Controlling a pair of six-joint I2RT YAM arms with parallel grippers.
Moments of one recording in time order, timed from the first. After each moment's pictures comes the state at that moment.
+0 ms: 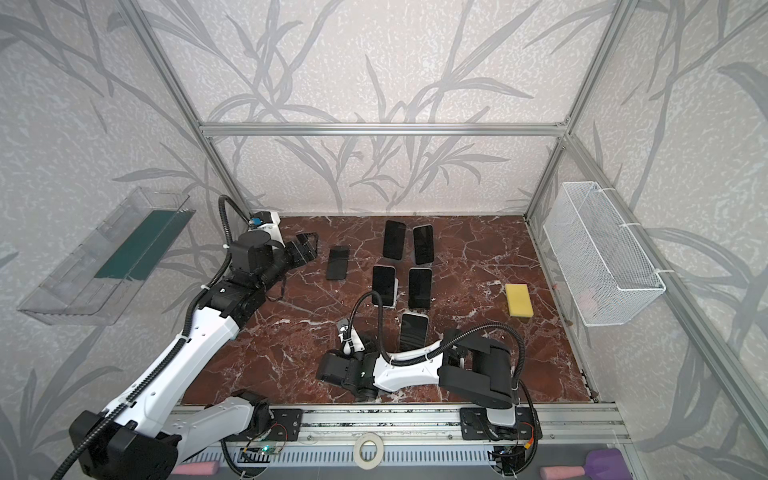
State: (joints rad) left arm -0.30 1.10 1.04 -0.27 -0.07 -0.55; right arm 1.39 1.86 1.06 -0.22 0.76 0.73
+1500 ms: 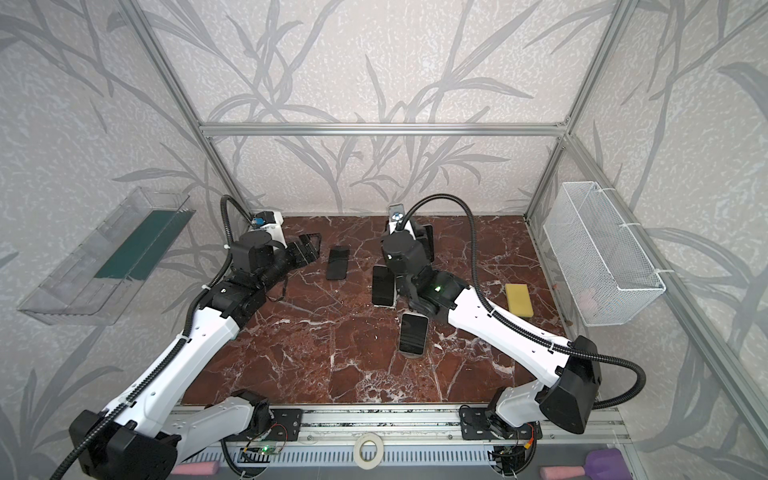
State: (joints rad) left arm -0.32 1.10 1.04 -0.26 -0.04 -0.55; right arm 0.81 1.41 1.33 -0.19 0.77 0.06
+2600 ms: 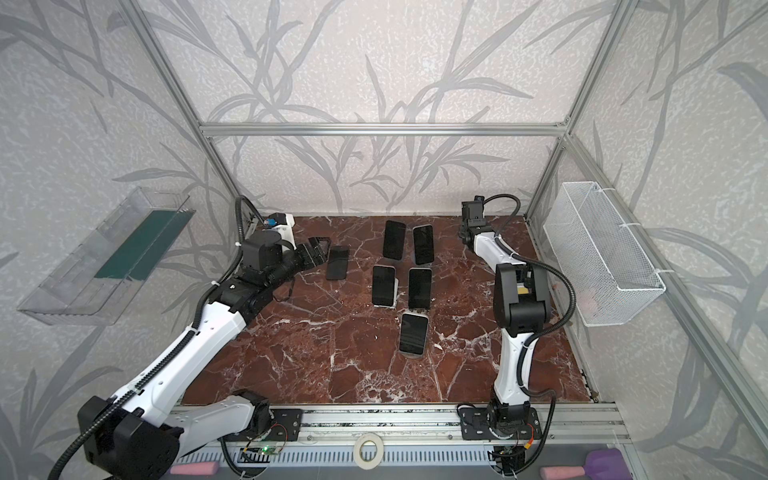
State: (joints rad) left arm -0.34 1.15 1.04 -0.26 0.02 -0.56; right arm 0.09 2.09 1.61 -0.25 0.35 0.19
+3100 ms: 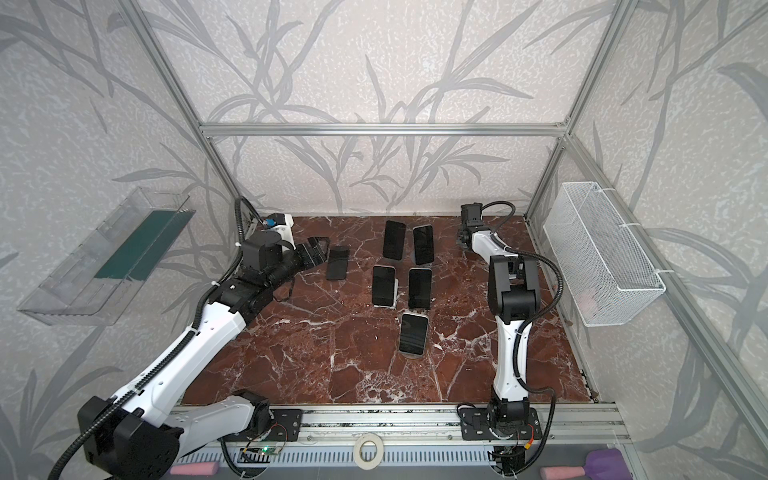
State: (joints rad) left arm -0.34 1.15 1.03 -0.26 -0.01 -0.57; right arm 0.06 2.22 1.71 -0.32 0.30 0.25
